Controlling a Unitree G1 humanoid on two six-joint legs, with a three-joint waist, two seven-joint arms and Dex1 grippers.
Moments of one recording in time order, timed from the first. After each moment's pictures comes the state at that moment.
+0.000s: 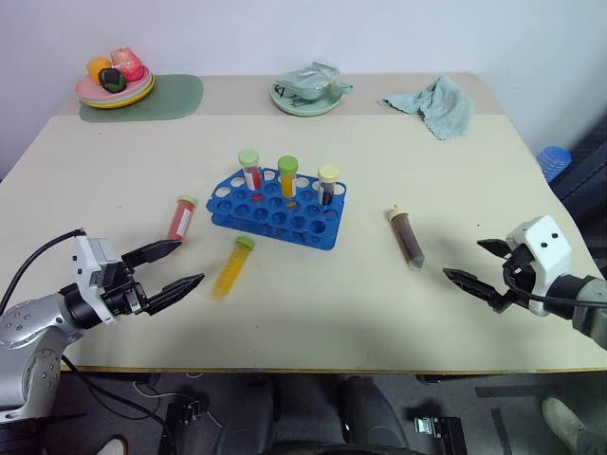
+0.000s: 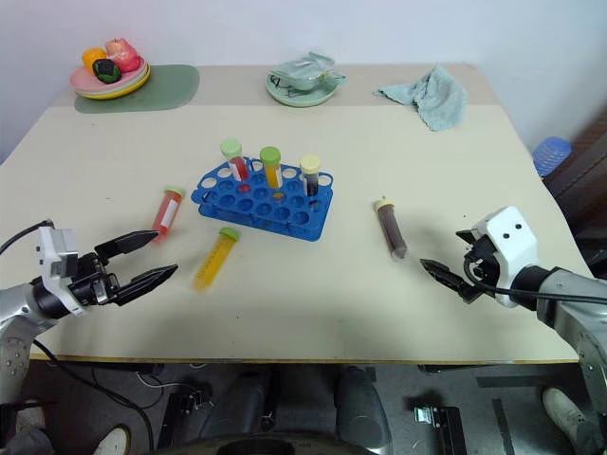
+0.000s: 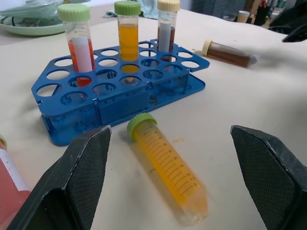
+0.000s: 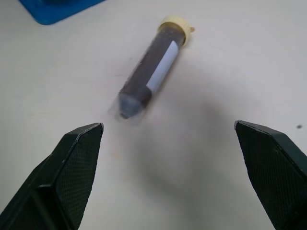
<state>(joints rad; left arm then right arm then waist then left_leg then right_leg) 0.11 0.71 0.38 -0.17 -0.64 0.19 -1.11 0.09 -0.93 -0.41 -0.48 0.54 0.80 0.66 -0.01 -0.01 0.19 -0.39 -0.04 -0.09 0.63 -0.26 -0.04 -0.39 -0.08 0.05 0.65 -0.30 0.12</state>
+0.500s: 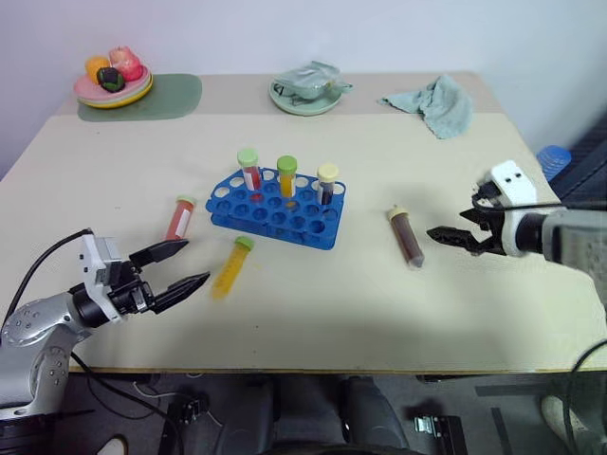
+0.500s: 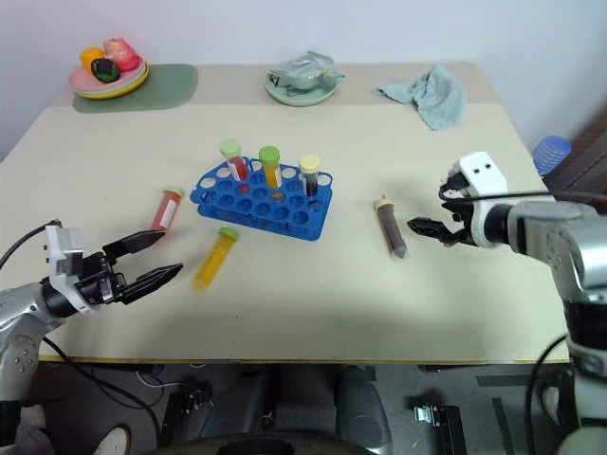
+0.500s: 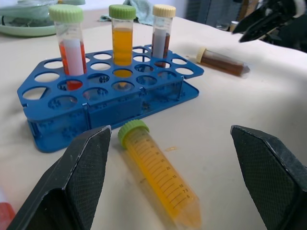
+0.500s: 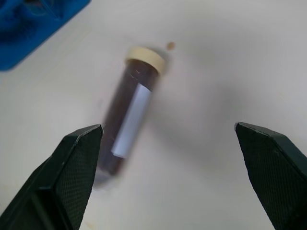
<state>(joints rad) 0.08 0.68 0.36 -0.16 -0.66 0.22 -1.12 -0.64 -0.92 -0.04 -0.08 0.56 1.32 0.63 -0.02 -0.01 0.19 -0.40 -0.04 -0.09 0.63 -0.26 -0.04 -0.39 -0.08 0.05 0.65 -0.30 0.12</state>
